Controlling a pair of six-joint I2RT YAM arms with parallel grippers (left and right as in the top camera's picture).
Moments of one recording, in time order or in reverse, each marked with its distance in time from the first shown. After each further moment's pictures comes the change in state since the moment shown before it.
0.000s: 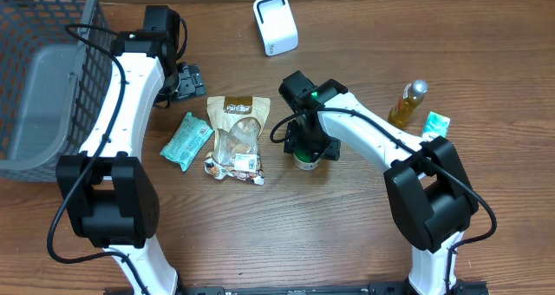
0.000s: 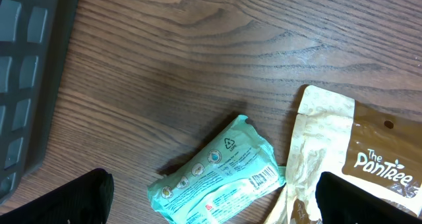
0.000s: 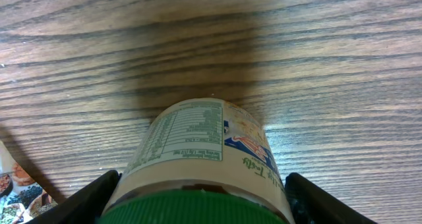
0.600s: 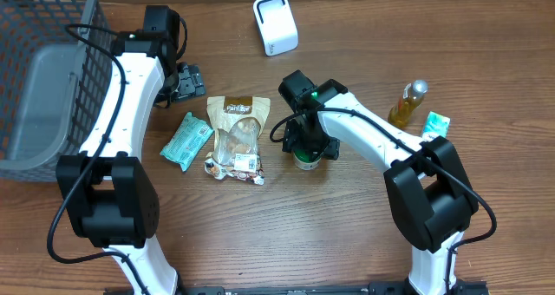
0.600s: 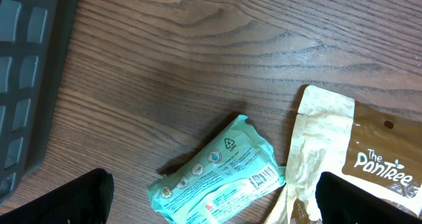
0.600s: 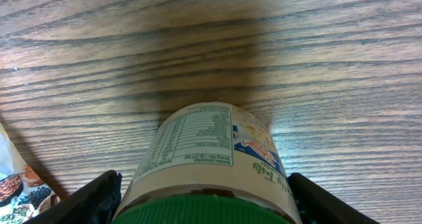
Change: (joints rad) left arm 0.000 0.000 0.000 0.000 0.000 0.000; right arm 0.000 0.000 0.000 0.016 -0.011 0.000
